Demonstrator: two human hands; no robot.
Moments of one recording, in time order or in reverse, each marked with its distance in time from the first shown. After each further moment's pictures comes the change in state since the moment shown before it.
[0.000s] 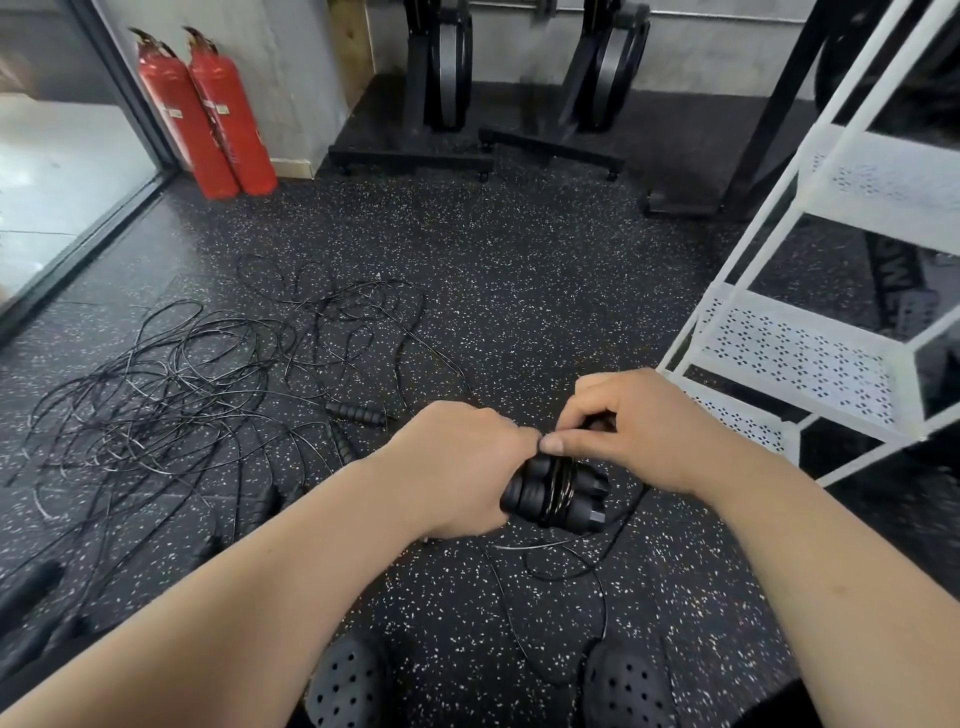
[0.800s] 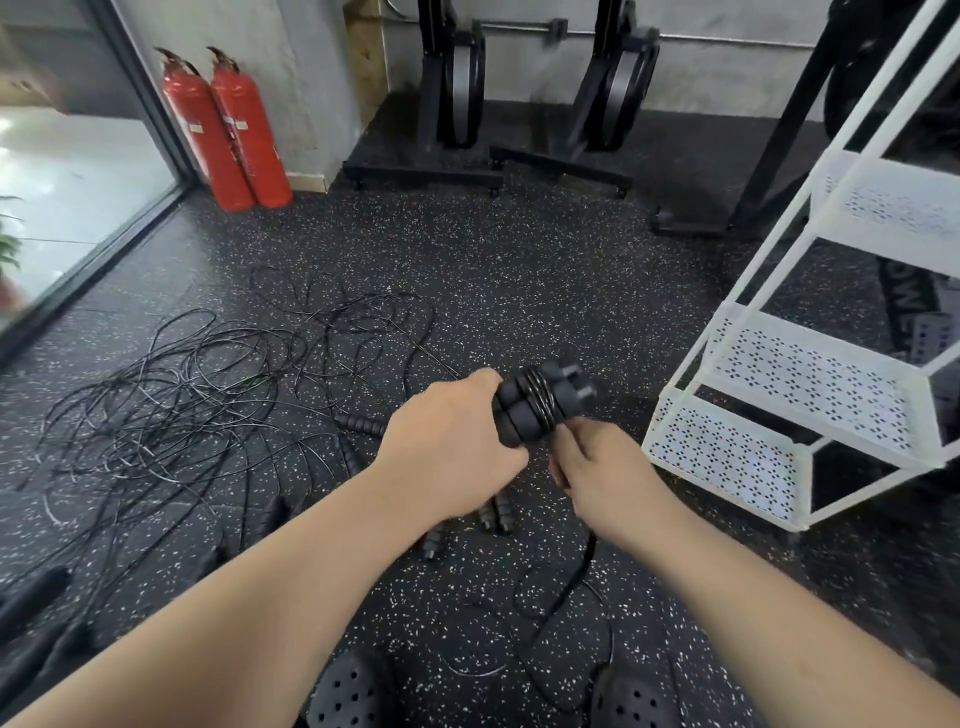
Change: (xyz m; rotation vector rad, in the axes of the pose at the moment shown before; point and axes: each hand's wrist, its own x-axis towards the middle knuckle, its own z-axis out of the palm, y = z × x) left_hand 0.004 -0.010 -0.009 -0.438 0.272 -0.511; right_hand 0.006 -0.020 0.059 0.228 0.179 0.295
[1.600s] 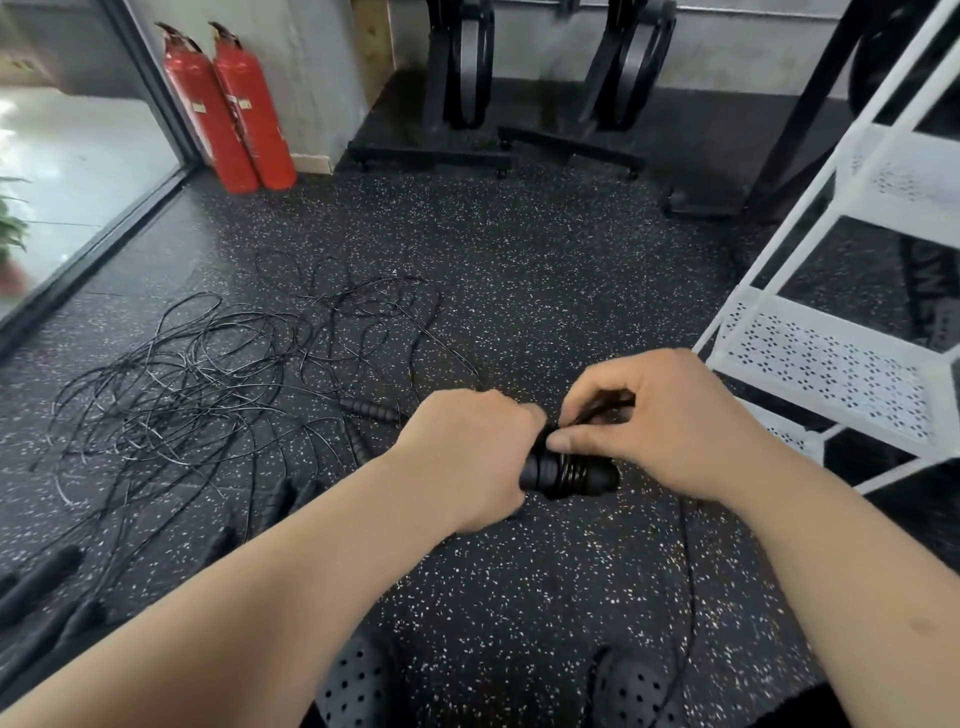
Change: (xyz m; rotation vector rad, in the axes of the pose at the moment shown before) left_hand -0.007 0.006 0.005 0.441 -0.179 0.304; right_hand -0.001 -0.029 -0.064 -0.155 -0.081 -0.273
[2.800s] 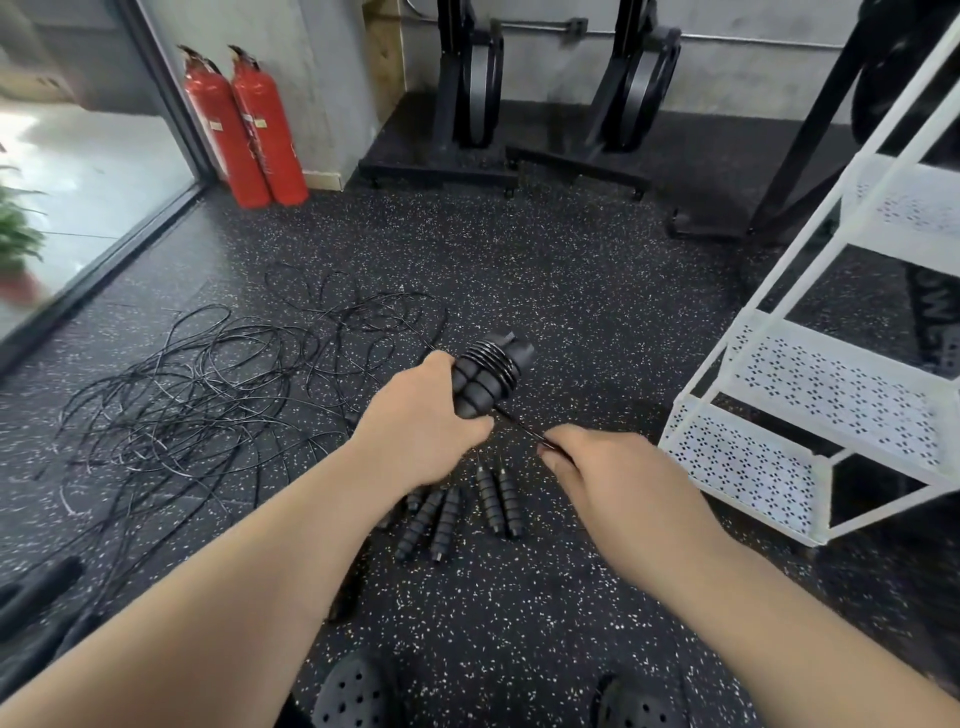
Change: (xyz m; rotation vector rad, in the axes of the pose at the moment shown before) left_hand 0.013 -0.057 0.010 -0.580 0.140 -0.486; right_hand -0.009 -0.004 0.057 -0.451 0.051 0.076
